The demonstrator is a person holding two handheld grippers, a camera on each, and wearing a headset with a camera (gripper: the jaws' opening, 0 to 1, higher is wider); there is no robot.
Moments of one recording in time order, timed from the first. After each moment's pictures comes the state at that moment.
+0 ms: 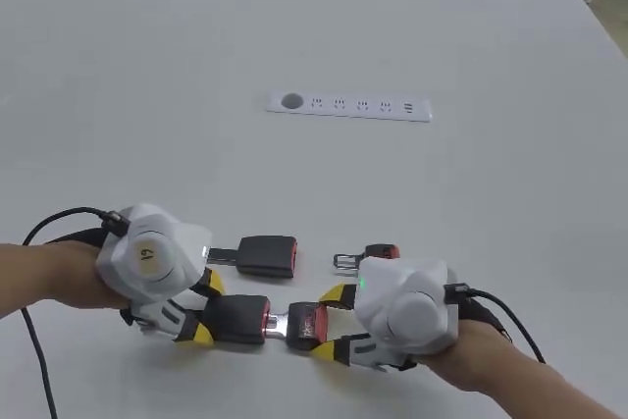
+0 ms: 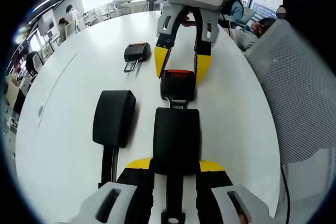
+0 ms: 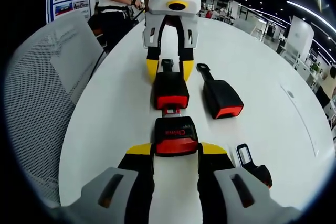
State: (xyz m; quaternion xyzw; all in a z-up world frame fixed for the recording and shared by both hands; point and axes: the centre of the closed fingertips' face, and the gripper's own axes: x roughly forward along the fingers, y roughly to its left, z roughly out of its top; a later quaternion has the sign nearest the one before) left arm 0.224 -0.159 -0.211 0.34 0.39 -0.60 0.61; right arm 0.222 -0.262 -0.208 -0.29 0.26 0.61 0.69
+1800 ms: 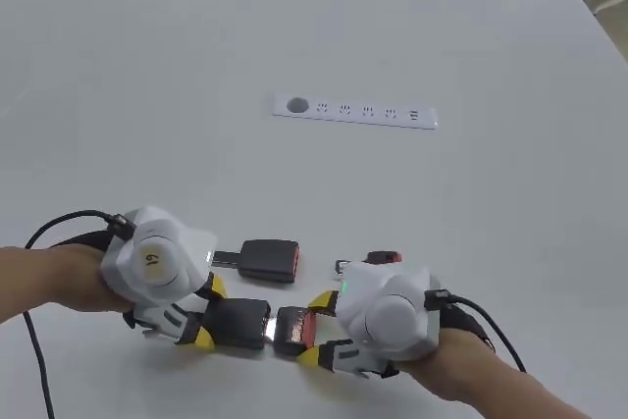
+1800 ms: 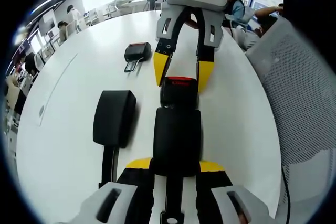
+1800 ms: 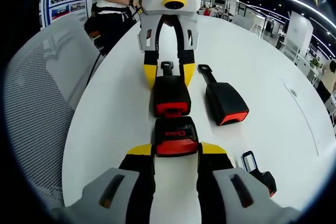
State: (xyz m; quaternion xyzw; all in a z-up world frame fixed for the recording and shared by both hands) left arm 0.224 -0.160 -0.212 0.34 0.39 -0.59 0.62; right arm 0.220 -0.248 -0.205 -0.28 0.28 0.61 0.69
